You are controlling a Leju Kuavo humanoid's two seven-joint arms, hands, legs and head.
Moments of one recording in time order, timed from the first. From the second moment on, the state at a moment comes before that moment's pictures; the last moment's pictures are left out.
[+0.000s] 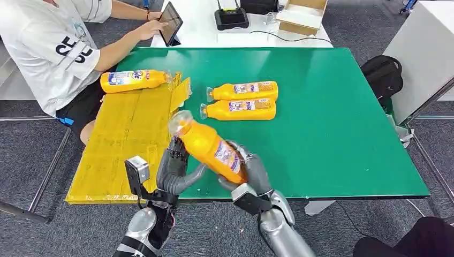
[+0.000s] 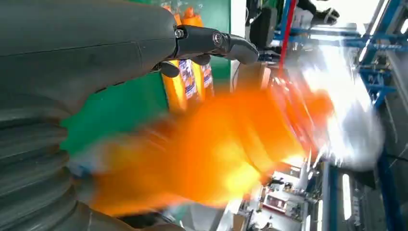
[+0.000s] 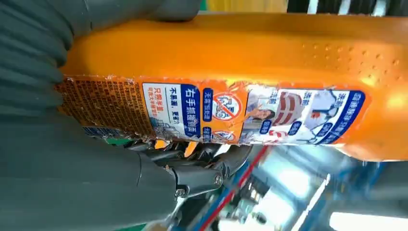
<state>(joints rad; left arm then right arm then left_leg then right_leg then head) -0.15 -0.27 -0.36 -1.27 0.07 -0.10 -0.53 -0.22 0.19 0.28 -1.03 0.43 -0.28 -0.66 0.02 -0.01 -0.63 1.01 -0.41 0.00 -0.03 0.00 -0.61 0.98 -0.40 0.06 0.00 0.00</state>
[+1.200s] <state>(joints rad) -0.16 -0.27 -0.35 -1.18 0.06 -0.08 -0.52 -0.29 0.26 0.44 -0.77 0.42 -0.26 -0.65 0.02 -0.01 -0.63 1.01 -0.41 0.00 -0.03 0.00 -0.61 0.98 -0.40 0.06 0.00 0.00</state>
